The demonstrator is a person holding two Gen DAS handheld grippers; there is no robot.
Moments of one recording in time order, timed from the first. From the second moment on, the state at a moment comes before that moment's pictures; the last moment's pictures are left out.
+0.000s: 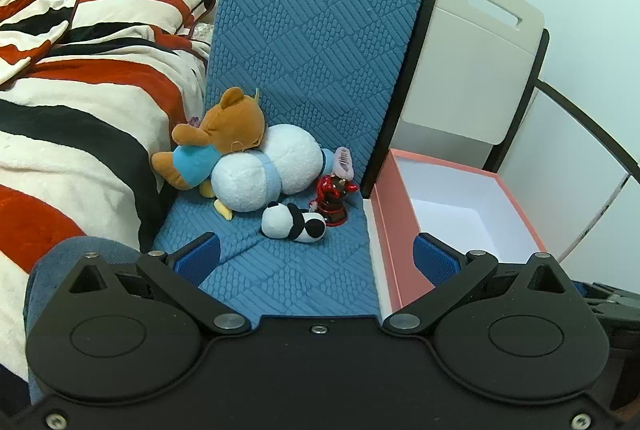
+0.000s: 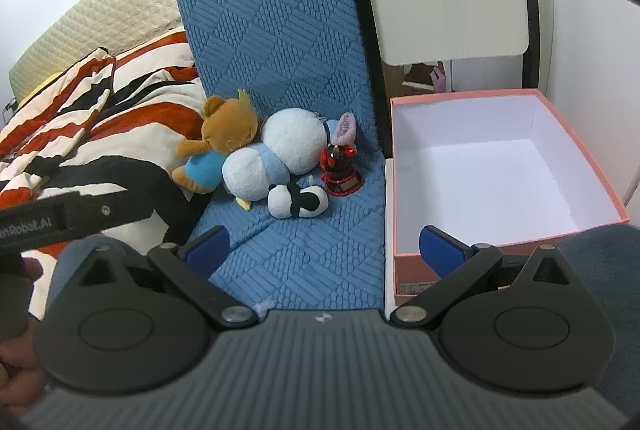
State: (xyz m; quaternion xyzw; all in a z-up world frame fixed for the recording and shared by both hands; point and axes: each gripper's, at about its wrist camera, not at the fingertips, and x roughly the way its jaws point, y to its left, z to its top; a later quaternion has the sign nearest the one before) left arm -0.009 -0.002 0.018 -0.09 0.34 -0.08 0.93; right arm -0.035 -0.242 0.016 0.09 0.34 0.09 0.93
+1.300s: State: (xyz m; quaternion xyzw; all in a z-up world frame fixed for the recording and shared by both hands) left arm 0.128 -0.009 -0.071 -0.10 0.39 -0.07 0.91; right arm 0.093 -0.250 -0.044 0.09 0.31 0.12 0.94
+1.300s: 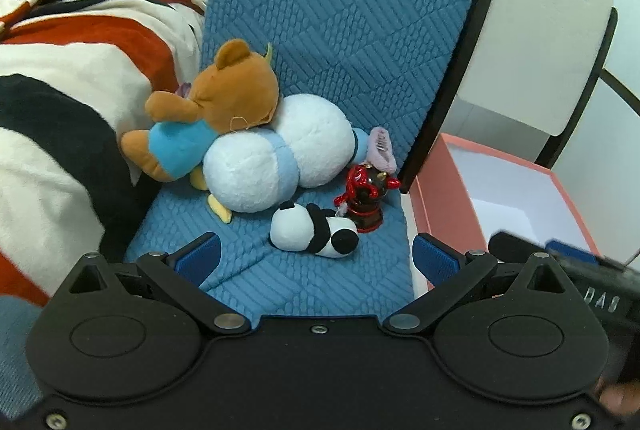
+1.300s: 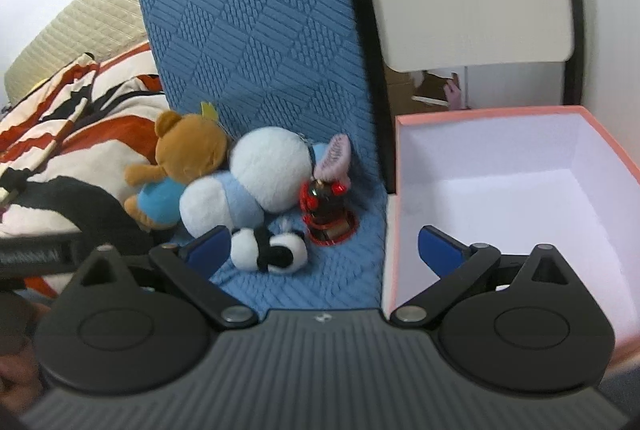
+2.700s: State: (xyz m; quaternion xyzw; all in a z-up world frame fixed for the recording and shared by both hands) left arm 0.302 0.003 -0.211 -0.15 0.57 -0.08 0.81; right arm 0.291 -0.164 -0.145 0.00 0.44 0.12 0.89
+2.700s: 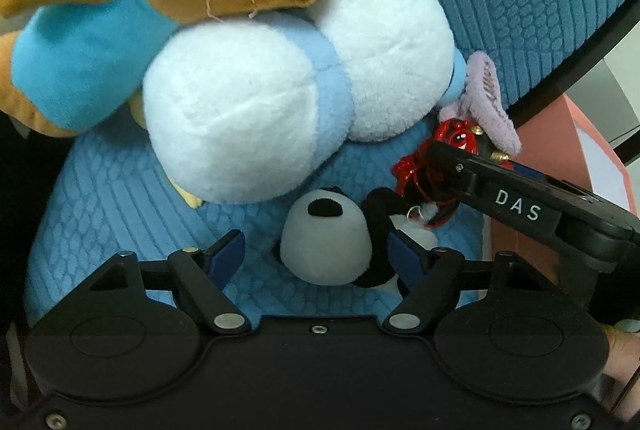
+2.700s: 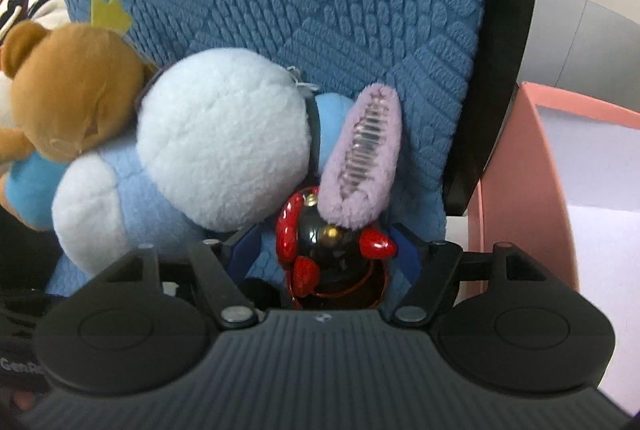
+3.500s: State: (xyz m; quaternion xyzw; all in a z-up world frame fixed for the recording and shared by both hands) left arm 0.265 0.022 -0.189 -0.19 0.53 -0.07 0.82; right arm 0.235 -0.178 -0.114 0.00 0.41 0.12 0.91
